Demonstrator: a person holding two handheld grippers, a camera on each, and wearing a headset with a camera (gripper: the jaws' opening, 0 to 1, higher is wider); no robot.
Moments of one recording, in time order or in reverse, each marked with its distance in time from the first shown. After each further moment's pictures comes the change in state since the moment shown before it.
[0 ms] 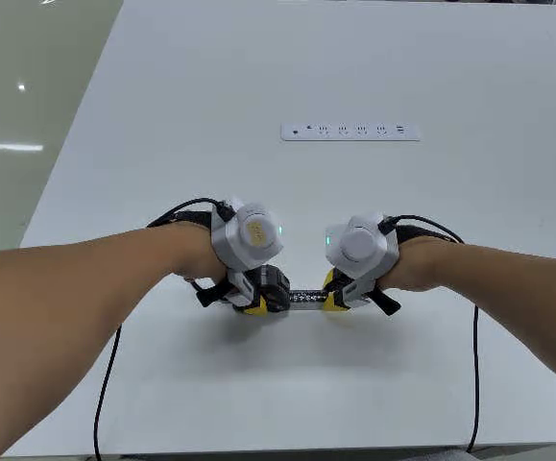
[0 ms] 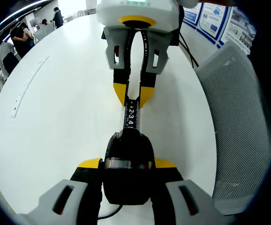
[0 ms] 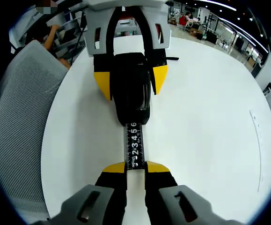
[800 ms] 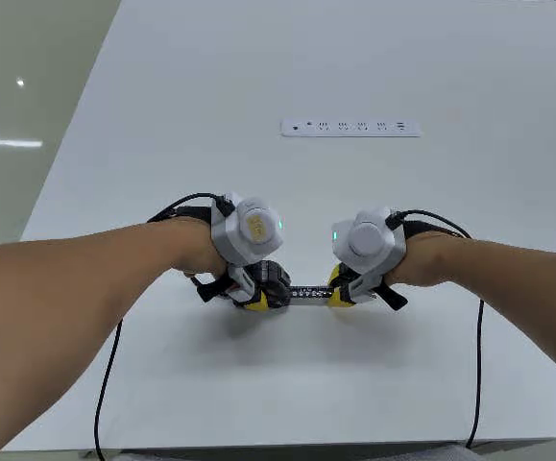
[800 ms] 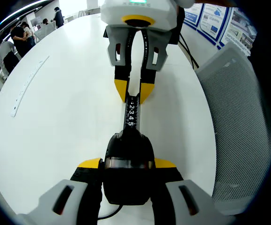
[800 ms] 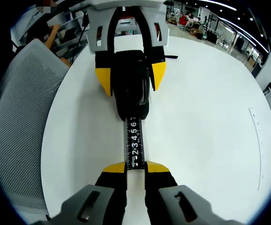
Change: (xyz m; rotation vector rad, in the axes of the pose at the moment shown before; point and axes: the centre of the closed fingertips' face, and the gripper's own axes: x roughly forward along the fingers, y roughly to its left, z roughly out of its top) left arm 0.000 0.001 0.001 -0.008 -0.003 -0.002; right arm -0.004 -0.001 -0.007 -0.002 0.003 0.002
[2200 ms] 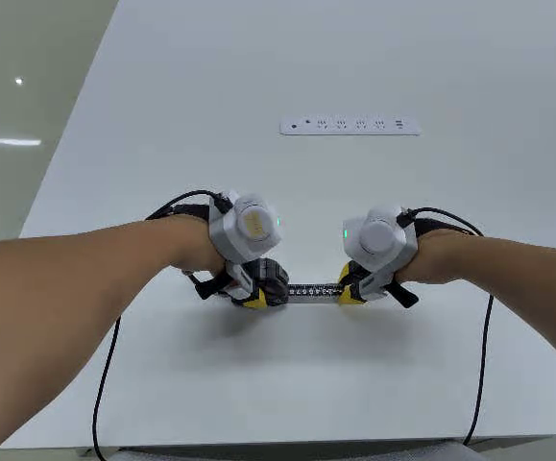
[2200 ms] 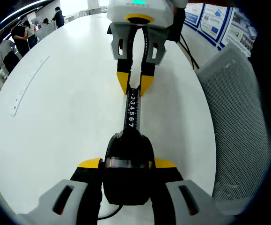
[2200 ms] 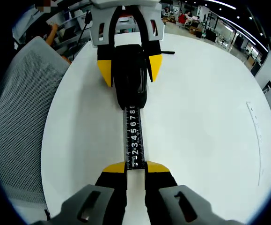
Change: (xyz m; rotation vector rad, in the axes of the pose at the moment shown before) left arm 0.000 -0.001 0.000 -0.007 -0.005 0.000; right arm -0.008 -0.001 -0.018 0.009 0.017 -0.006
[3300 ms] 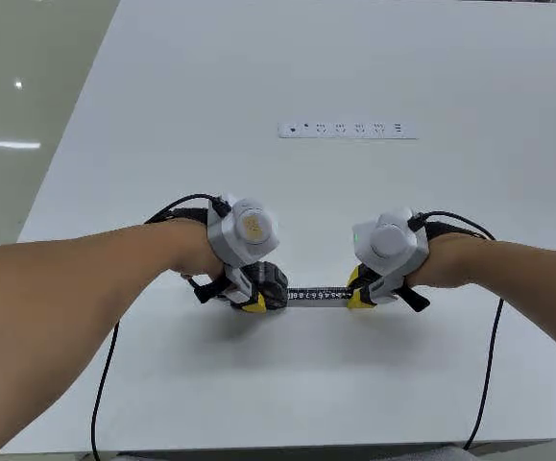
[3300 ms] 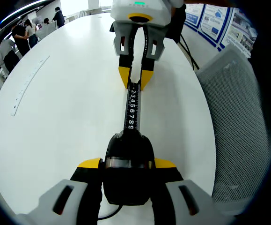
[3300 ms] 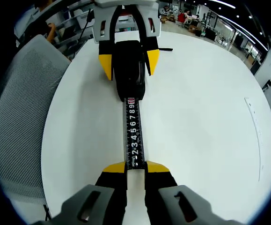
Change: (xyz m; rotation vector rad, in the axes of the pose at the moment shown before) left arm 0.000 0.001 0.000 -0.006 -0.006 -0.002; right arm -0.008 0.000 -0.013 0.004 0.010 -0.002
